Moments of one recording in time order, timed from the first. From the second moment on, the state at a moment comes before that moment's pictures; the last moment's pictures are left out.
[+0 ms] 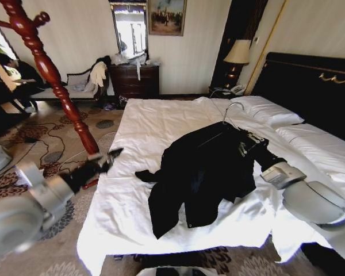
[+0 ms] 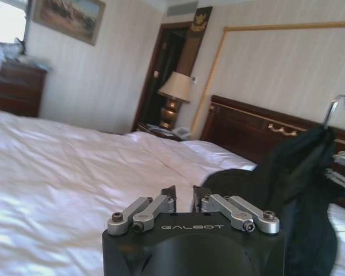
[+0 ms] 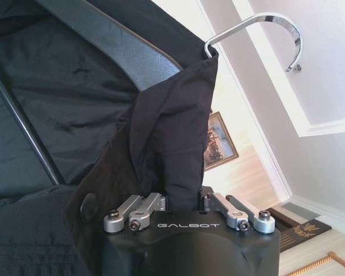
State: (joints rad) left arm 2.03 -0.43 -1.24 -2.50 -1.52 0.11 0.00; right arm -1.60 0.41 0.91 2.33 0.03 -0.31 0.11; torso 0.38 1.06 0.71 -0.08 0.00
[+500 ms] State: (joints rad) left arm 1.99 -0.46 -1.38 -2.50 -1.42 0.11 -0.02; right arm -1.61 0.46 0.91 2.32 -0.01 -0.30 0.11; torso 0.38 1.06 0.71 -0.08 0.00
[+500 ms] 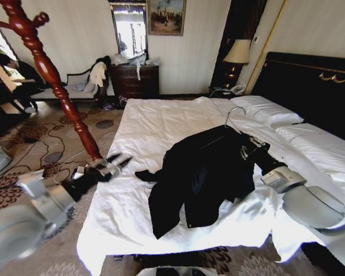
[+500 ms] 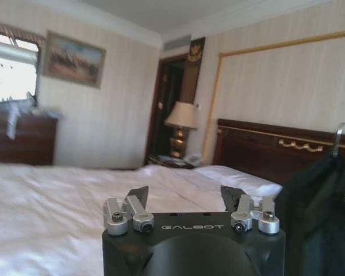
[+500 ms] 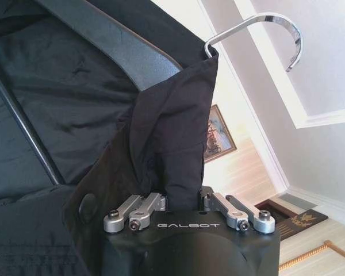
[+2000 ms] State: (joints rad) left arm 1.40 -0.49 -0.47 -2.37 -1.51 0.12 0.06; right arm -1.62 0.48 0.92 2.33 -0.01 -0.30 0.10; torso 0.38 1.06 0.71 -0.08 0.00
